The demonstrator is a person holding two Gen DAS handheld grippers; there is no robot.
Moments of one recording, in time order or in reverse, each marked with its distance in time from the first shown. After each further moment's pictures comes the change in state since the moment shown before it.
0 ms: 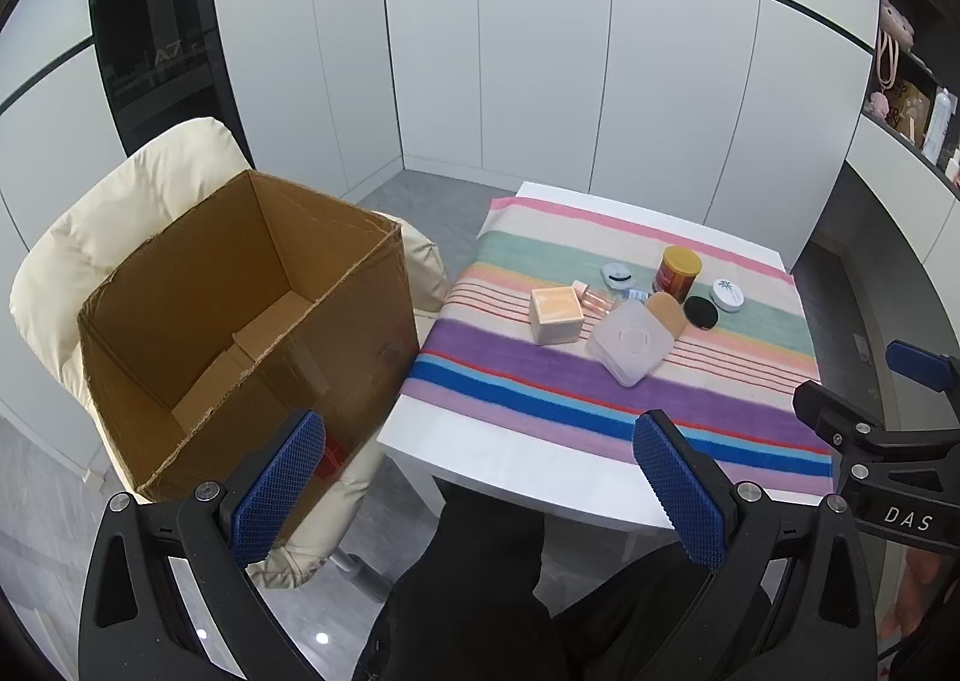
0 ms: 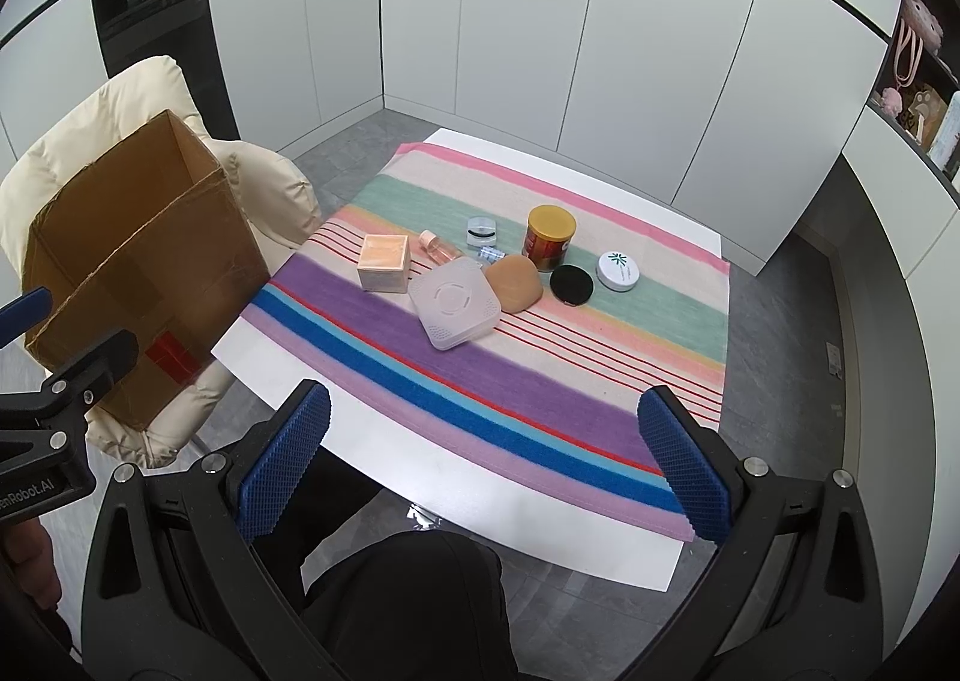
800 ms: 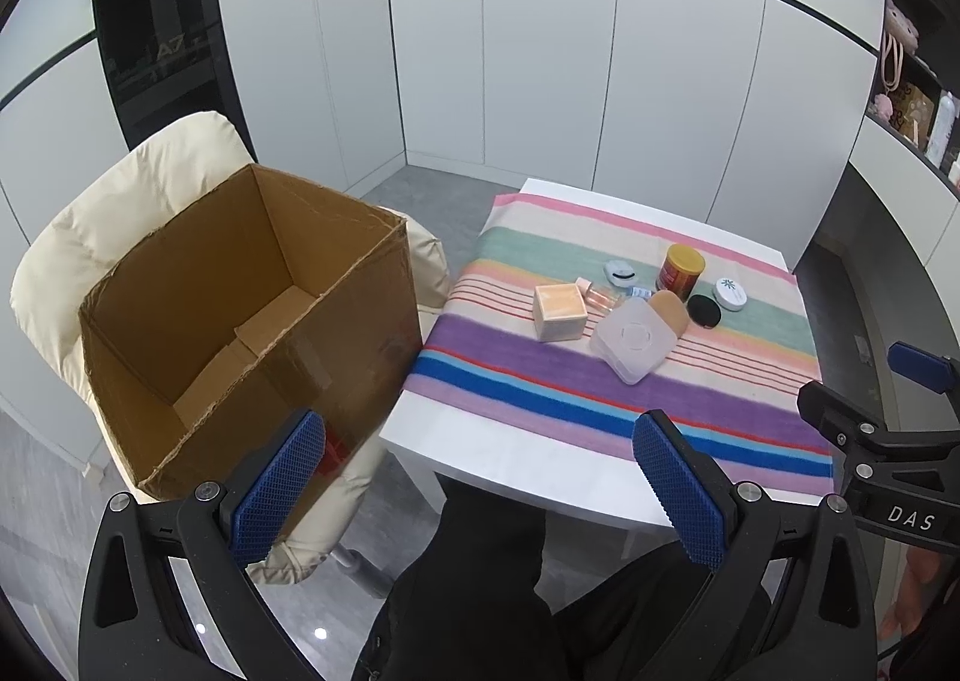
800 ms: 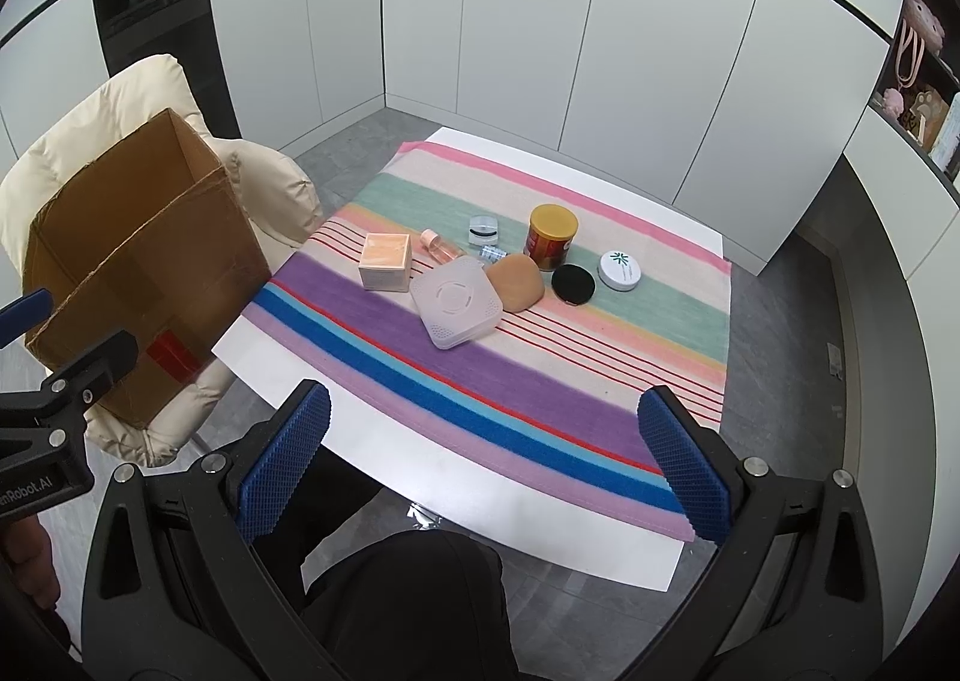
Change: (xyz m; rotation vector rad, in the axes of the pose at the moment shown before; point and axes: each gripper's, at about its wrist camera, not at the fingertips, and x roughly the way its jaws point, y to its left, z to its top) left arm 0.002 0.003 -0.002 -0.011 0.010 0.002; right arm -0.001 0.000 0.001 -0.002 0.001 0.000
